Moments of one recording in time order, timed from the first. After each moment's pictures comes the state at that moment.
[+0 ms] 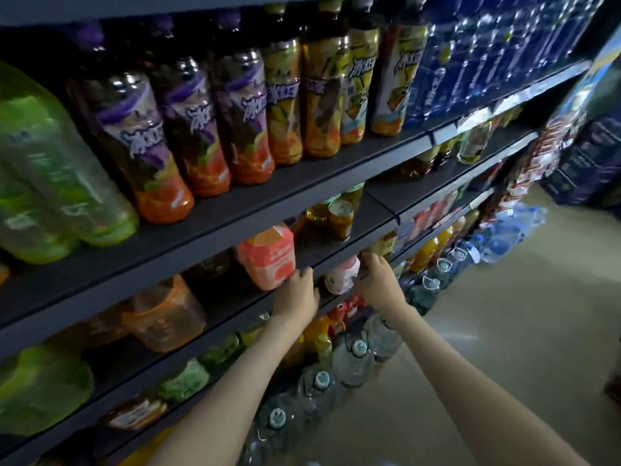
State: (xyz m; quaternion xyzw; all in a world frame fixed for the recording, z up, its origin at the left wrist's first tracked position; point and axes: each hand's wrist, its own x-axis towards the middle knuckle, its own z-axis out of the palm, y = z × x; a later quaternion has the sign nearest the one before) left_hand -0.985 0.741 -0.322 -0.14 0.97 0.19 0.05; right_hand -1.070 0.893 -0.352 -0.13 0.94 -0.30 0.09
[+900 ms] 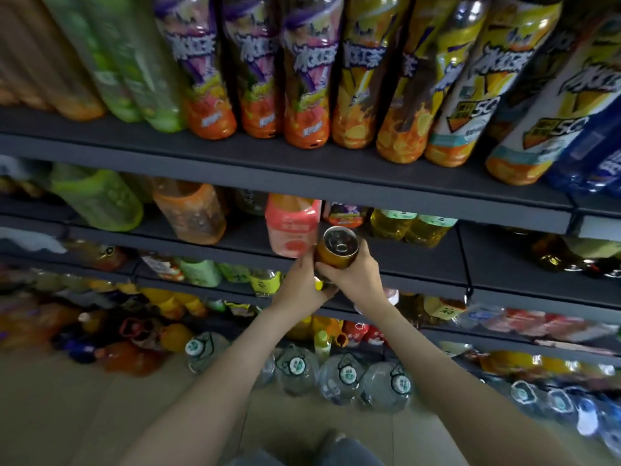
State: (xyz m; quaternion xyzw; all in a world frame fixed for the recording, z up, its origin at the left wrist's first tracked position) left_hand -1.036 0.804 -0.361 -0.42 0.80 0.41 -0.15; right_hand -1.148 0.857 -0.340 -0.36 0.76 -0.46 0.29
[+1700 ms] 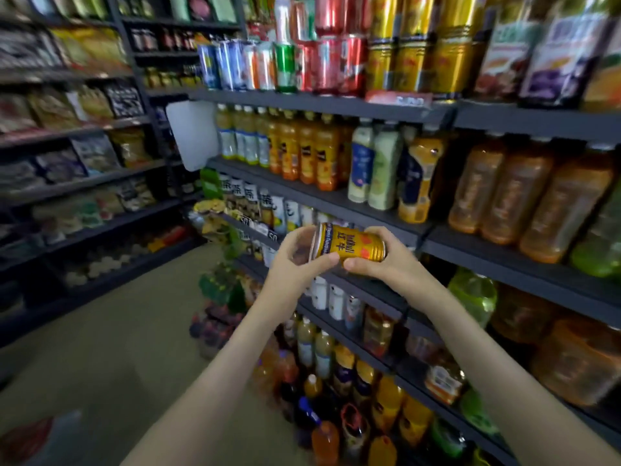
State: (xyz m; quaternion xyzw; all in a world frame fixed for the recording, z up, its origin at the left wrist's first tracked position) left_hand -0.423 0.638 -0.155 -0.43 0.55 0.45 -0.55; right_hand -0.606 0.626 -0.131 -0.66 0.48 -0.38 0.43
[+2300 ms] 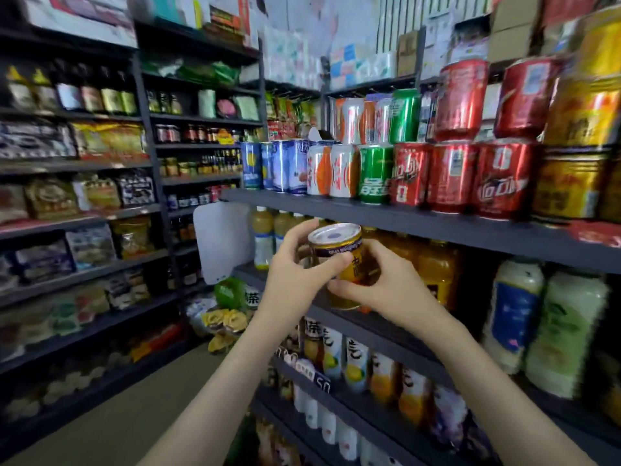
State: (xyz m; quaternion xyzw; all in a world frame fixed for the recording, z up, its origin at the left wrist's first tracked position) left_hand -0.214 0.342 -0.041 -0.36 0.62 0.31 -0.63; right_hand -0.371 0.345 -0.033 -0.76 0.43 -0.44 0.18
